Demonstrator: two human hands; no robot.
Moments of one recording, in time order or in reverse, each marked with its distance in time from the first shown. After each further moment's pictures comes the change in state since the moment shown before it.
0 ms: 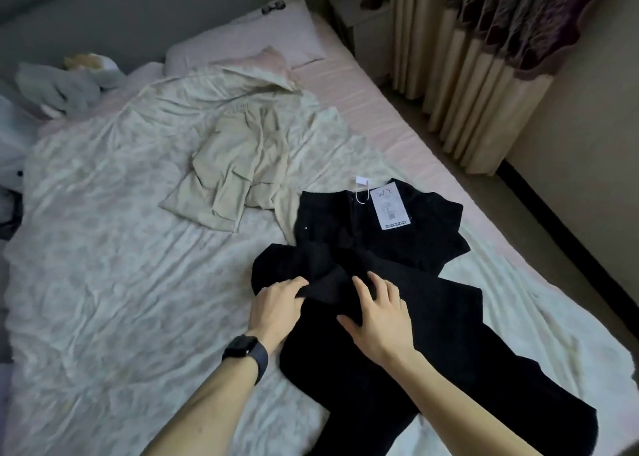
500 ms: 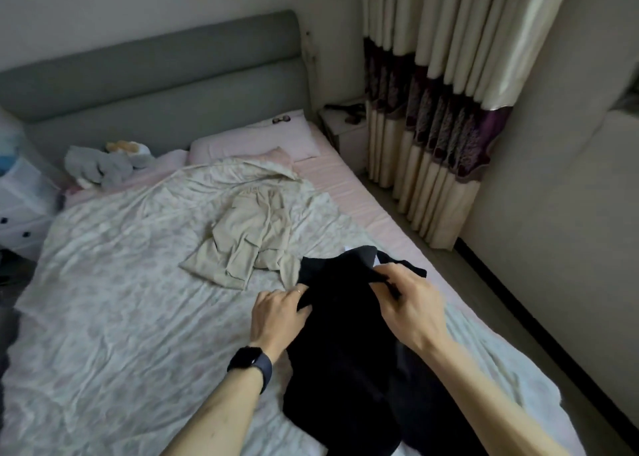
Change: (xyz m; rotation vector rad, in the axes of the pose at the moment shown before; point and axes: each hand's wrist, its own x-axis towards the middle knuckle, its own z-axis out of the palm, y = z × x) left_hand -0.067 0.017 -0.135 0.042 0.442 0.131; right_hand -0.058 -0.082 -0.222 0.348 0.543 -0.237
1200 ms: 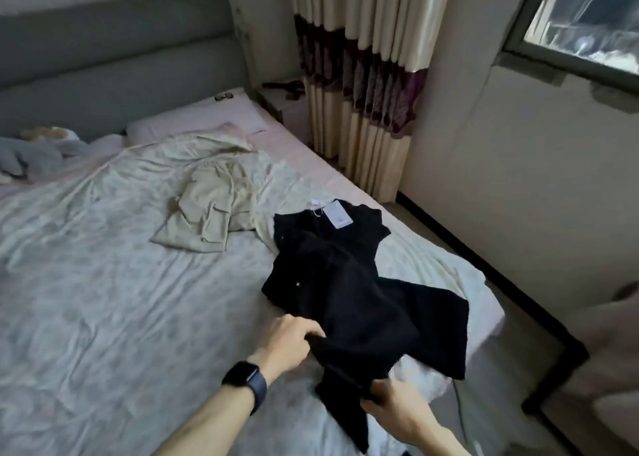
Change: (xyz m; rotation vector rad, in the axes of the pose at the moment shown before) left_hand -0.176 -0.015 -0.037 -0.243 -0.537 0.218; right_hand -0.320 -0.065 0.040 -0.231 -0.636 0.606
